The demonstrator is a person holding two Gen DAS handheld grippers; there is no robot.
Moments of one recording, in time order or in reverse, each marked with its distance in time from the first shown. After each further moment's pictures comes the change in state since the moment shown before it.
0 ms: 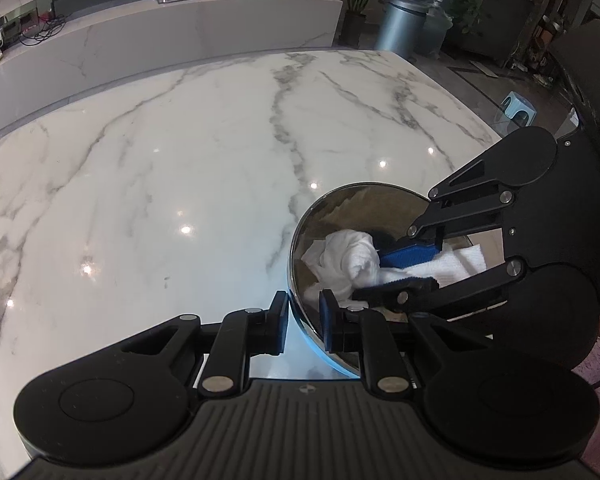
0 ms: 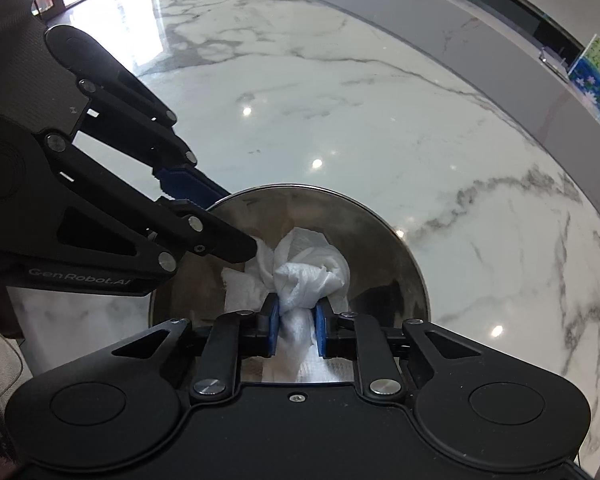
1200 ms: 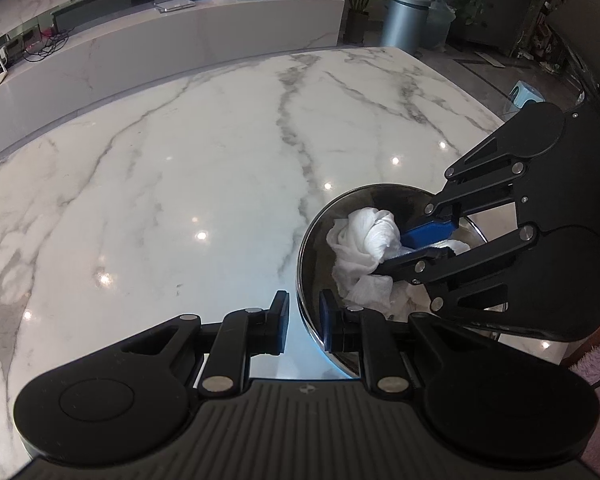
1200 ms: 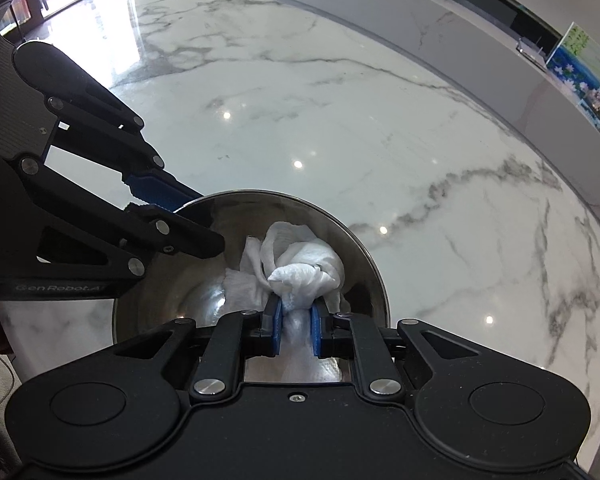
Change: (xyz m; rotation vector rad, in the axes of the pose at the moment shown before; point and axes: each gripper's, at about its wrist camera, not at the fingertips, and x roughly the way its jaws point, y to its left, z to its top) left arm 0.003 -0.012 0.000 0.046 -0.013 0.059; right arm -0.002 -0.014 0.000 0.052 0.012 -0.008
